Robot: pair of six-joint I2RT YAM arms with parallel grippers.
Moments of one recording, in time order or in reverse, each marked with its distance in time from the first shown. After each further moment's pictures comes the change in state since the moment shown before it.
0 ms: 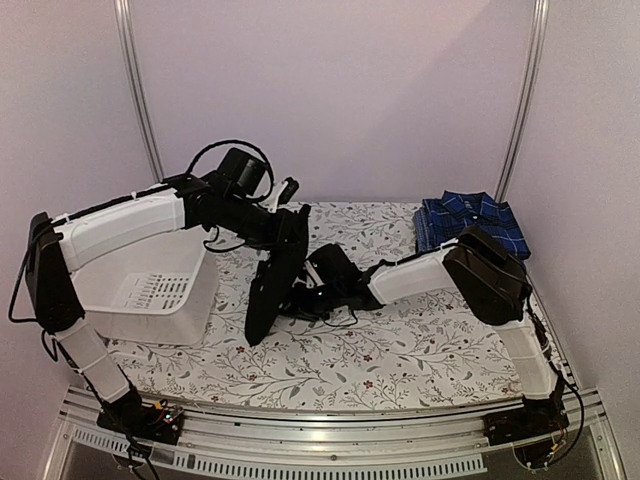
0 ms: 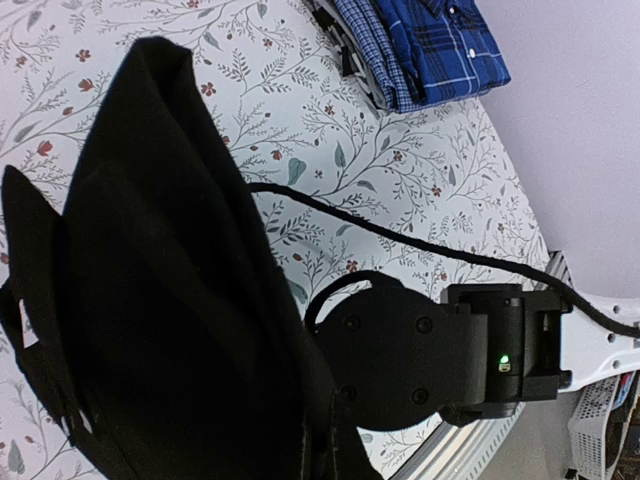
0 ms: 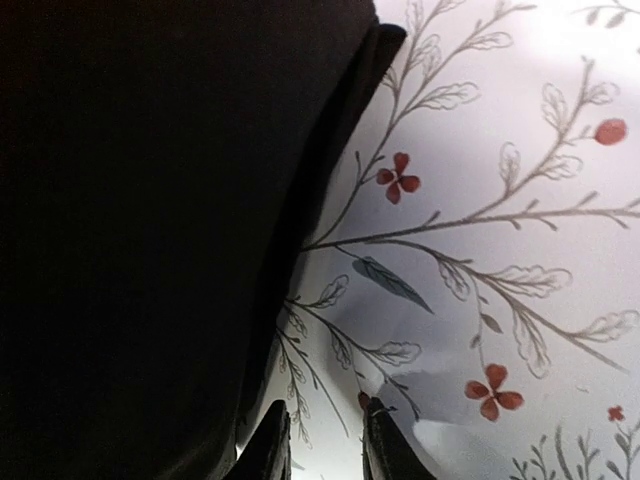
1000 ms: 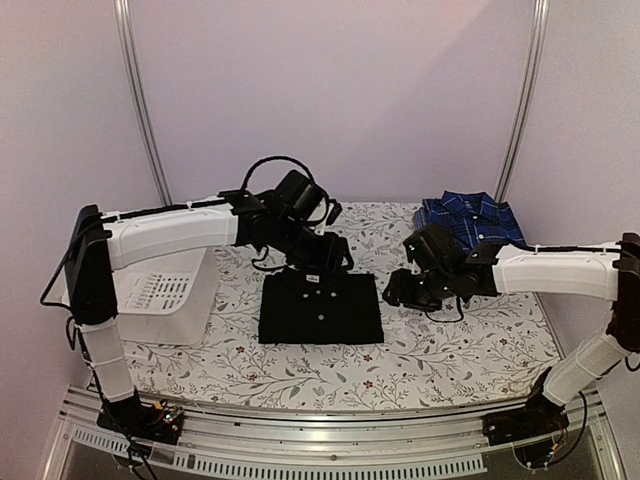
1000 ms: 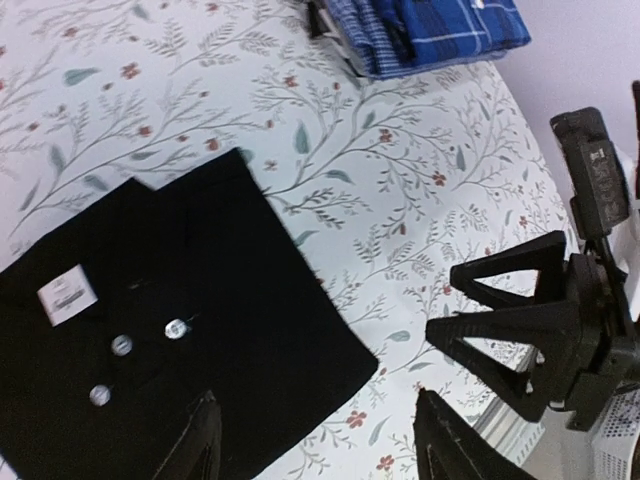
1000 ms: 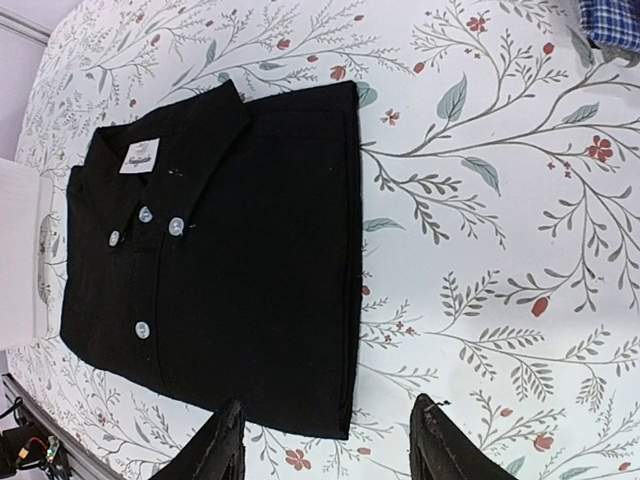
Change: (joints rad) left arm -0.212 0.270 0.193 0.030 -0.175 -0.093; right arm -0.122 -0.877 -0.595 -0.518 0.468 -0.035
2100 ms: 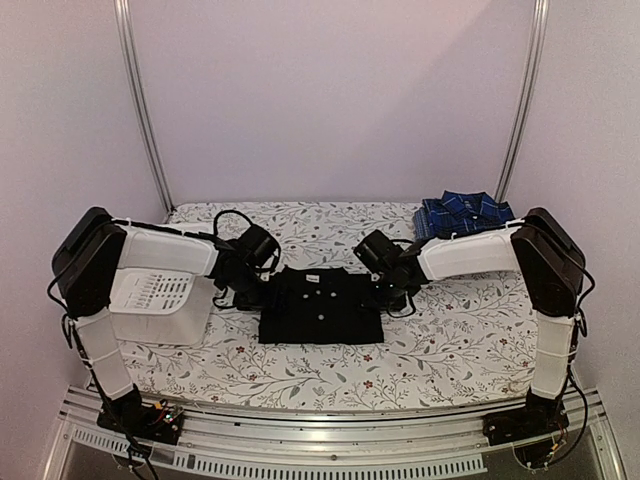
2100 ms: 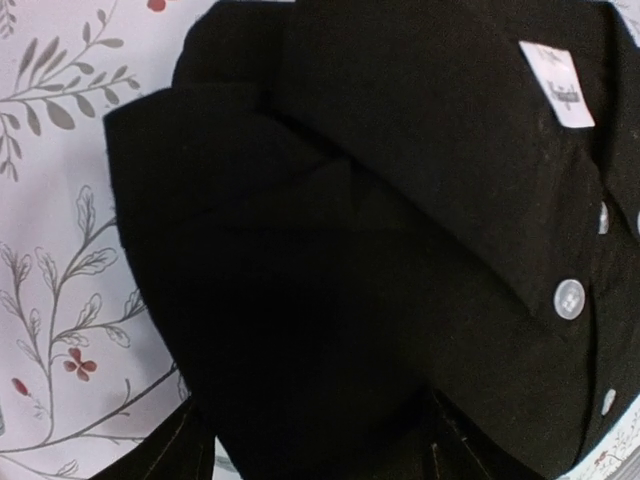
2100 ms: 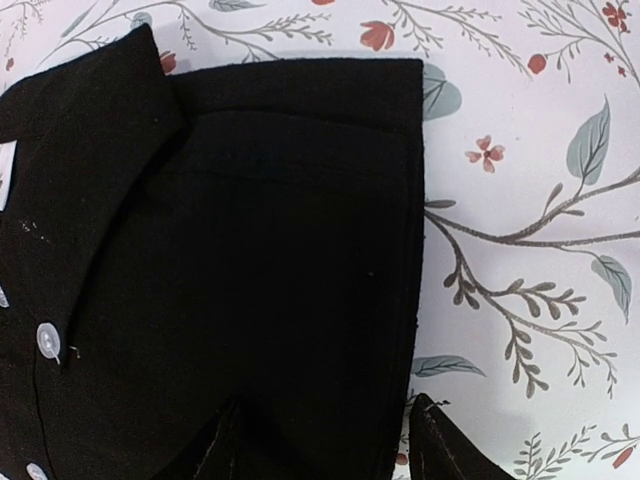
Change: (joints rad) left arm 0.223 -0.112 -0.547 0.108 -0.114 -0.021; right arm -0.002 0.535 0.348 -0.049 0.026 -0.109
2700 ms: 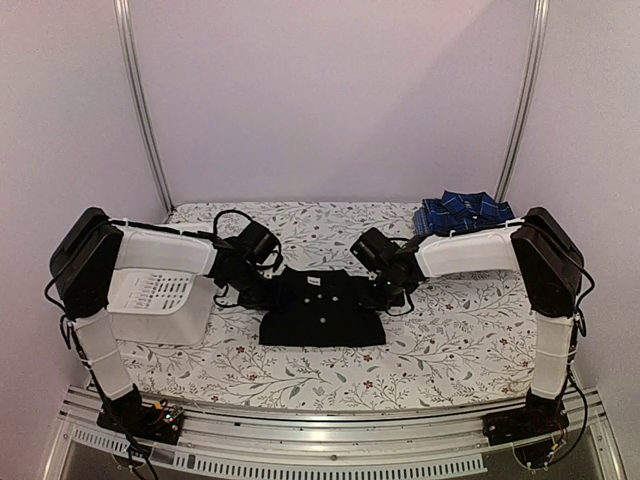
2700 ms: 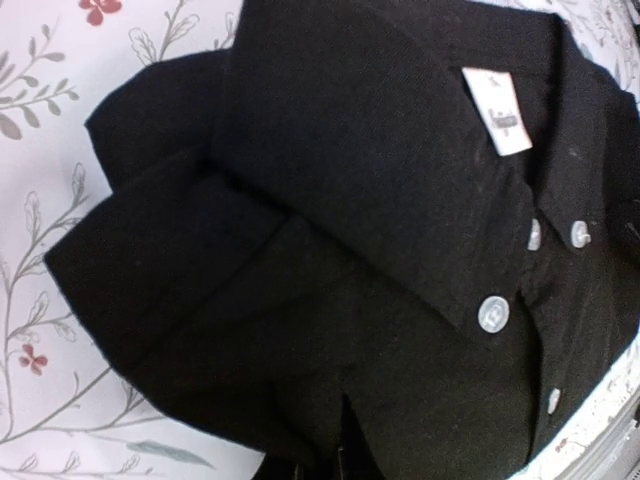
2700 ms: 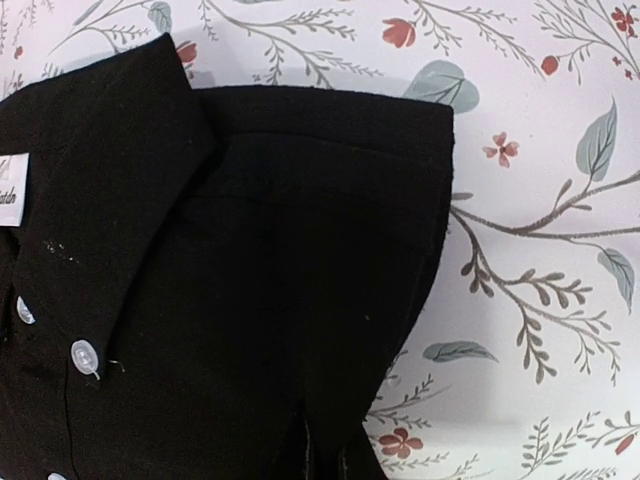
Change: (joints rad) left arm -0.007 0.016 0.003 0.052 0.090 -0.029; right arm 0.013 0.018 0.049 -0.042 -0.002 -0.012
